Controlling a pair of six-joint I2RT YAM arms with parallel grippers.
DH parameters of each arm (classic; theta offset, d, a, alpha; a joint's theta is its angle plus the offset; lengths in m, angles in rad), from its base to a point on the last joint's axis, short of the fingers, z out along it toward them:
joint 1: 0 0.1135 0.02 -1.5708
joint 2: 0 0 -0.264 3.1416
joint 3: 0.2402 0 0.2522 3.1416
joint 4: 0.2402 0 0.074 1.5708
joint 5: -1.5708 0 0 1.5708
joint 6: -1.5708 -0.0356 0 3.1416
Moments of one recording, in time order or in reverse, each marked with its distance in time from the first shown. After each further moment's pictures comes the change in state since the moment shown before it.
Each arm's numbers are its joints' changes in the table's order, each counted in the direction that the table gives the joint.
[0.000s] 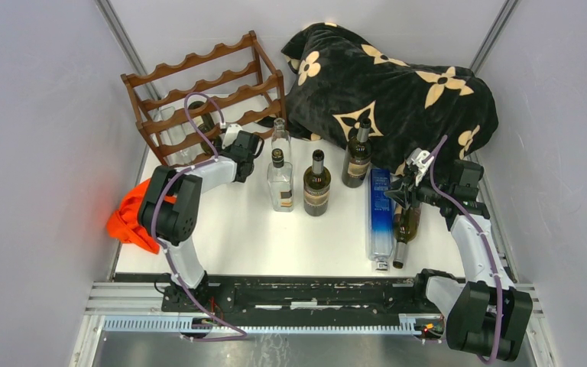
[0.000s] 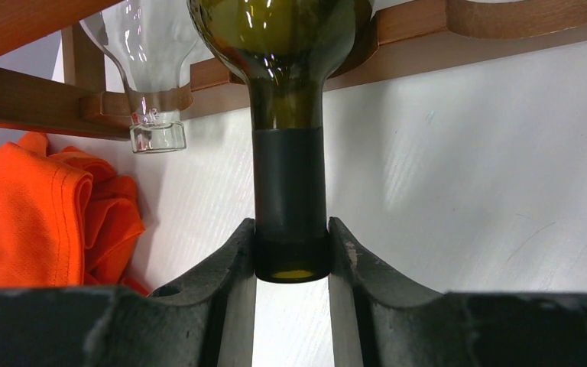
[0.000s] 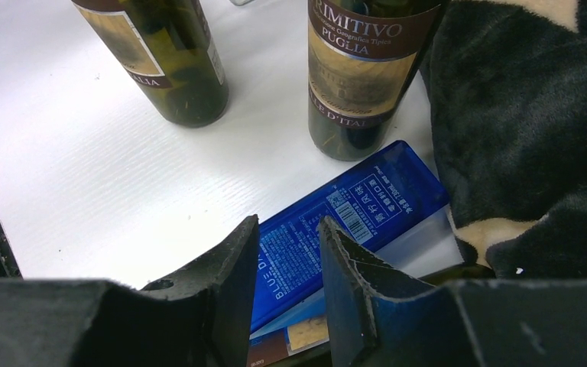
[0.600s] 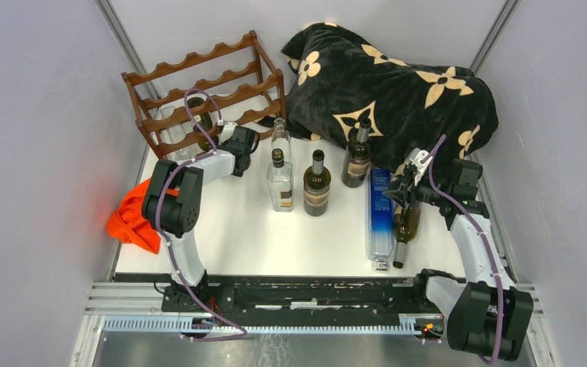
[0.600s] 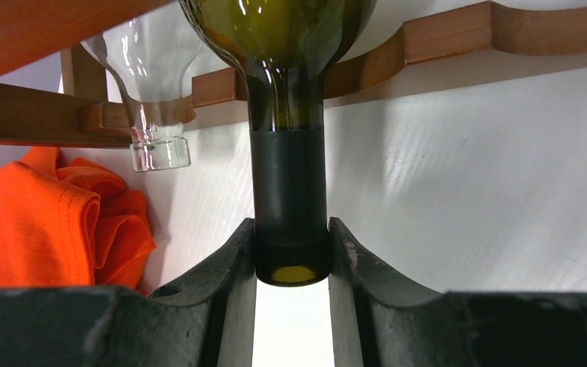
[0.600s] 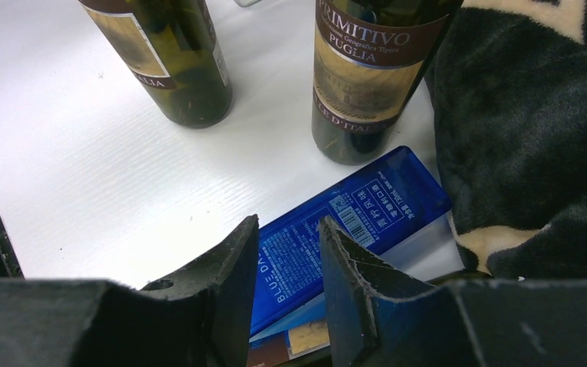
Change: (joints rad) left arm 0.035 0.069 0.078 0.056 -0.004 -0.042; right arm 0.012 0.001 0.008 0.008 0.000 0.011
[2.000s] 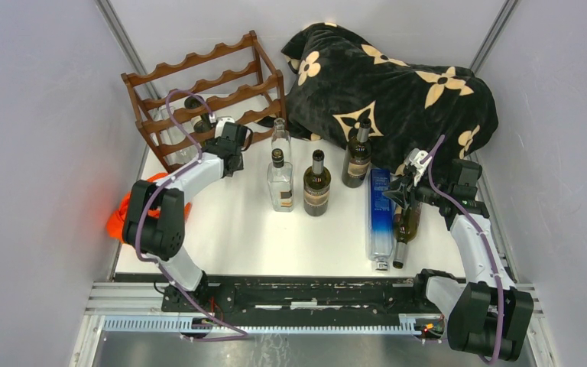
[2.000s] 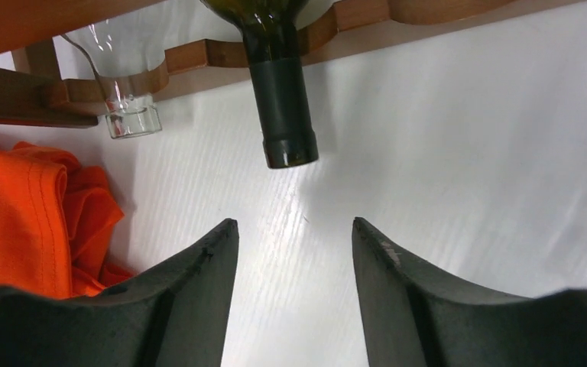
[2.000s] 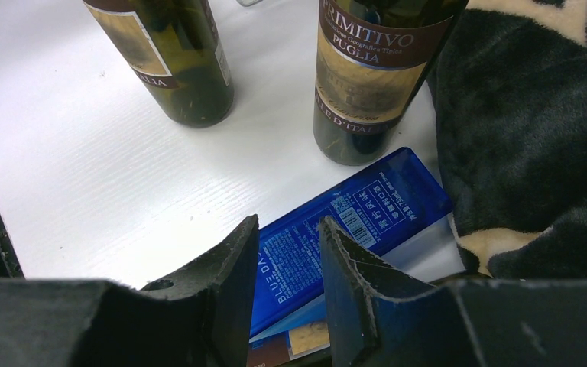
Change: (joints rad) left arm 0.007 -0.196 -0.029 0.103 -0.219 0.066; right arm 0.005 0.000 0.001 0.003 0.000 0.007
